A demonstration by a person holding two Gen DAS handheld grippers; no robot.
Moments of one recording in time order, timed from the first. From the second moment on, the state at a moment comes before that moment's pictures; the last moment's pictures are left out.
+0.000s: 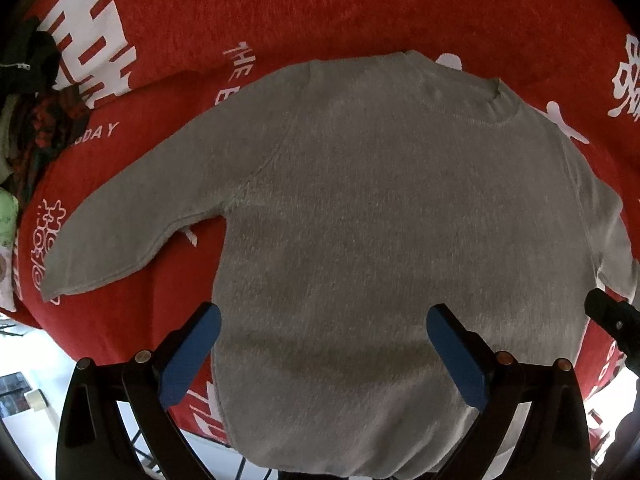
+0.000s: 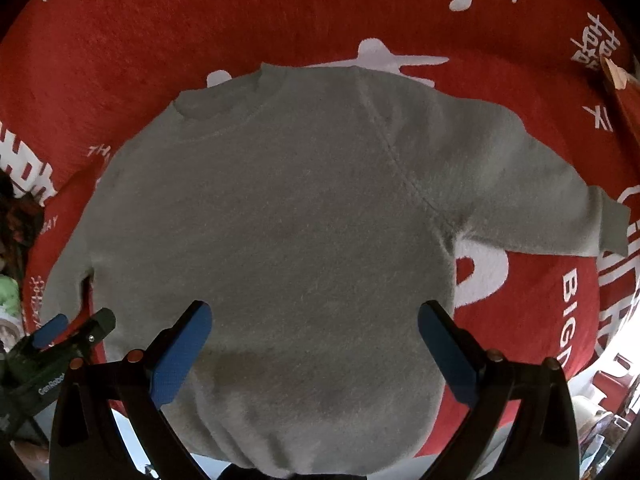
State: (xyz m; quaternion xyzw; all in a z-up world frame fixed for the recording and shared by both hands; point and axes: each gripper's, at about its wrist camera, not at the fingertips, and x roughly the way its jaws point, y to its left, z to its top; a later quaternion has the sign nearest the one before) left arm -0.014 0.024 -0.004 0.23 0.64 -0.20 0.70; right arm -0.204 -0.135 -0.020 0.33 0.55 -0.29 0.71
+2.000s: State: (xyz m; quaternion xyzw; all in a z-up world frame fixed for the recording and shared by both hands) left arm -0.008 0.035 -0.006 0.22 0.65 -0.18 0.70; right arm -0.193 -0.126 -0.015 0.31 0.56 -0.27 0.72
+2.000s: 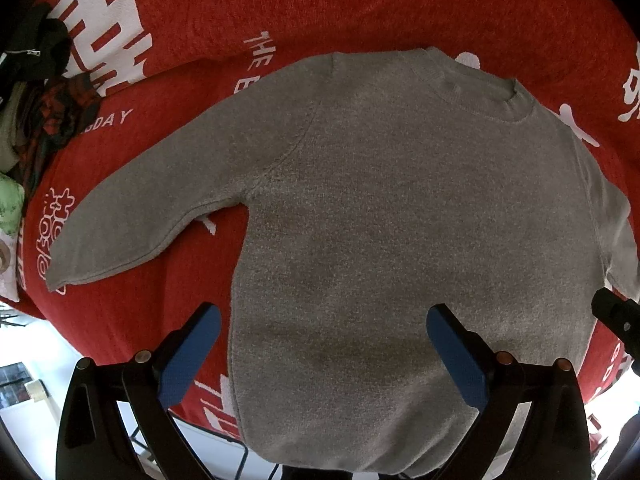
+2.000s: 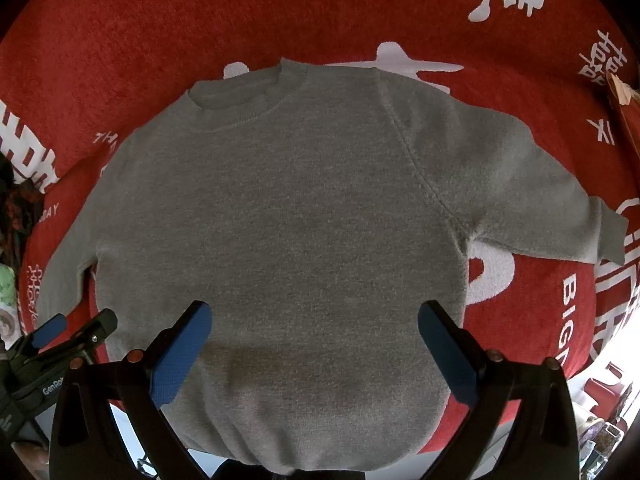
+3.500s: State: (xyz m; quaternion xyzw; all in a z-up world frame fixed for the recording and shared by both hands) left arm 0.001 0.048 -0.008 0.21 0.65 -0.18 0.71; right arm -0.193 -0.120 -0.017 0.30 0.57 -0.27 0.72
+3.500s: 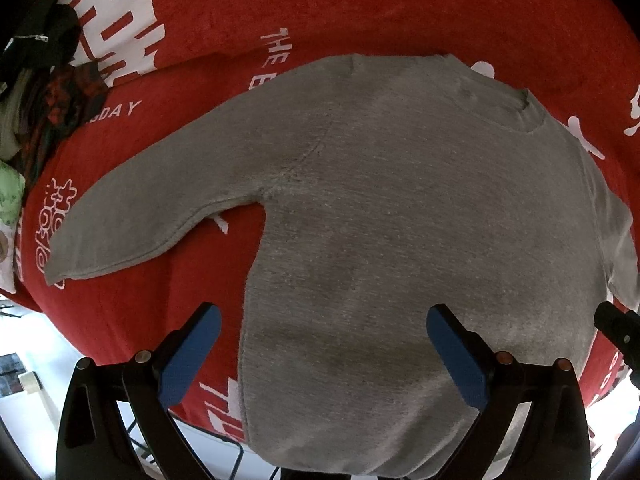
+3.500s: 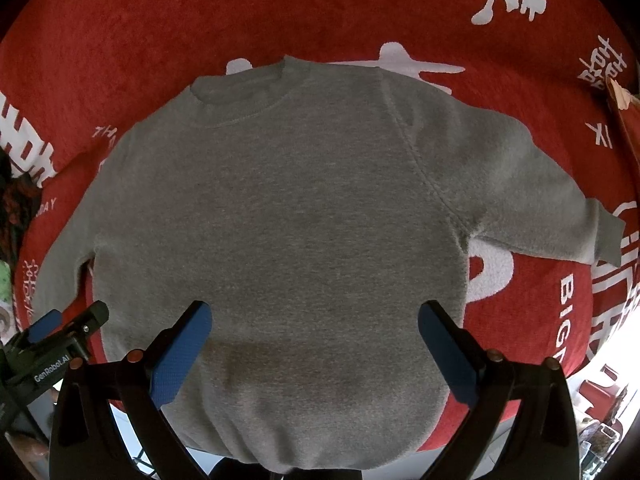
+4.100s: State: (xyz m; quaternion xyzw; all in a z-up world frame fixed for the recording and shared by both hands) left arm 0.011 0.061 -0.011 0.19 0.66 -0.18 0.71; right arm -0.183 -0.109 -0.017 0.29 0.57 -0.27 0.72
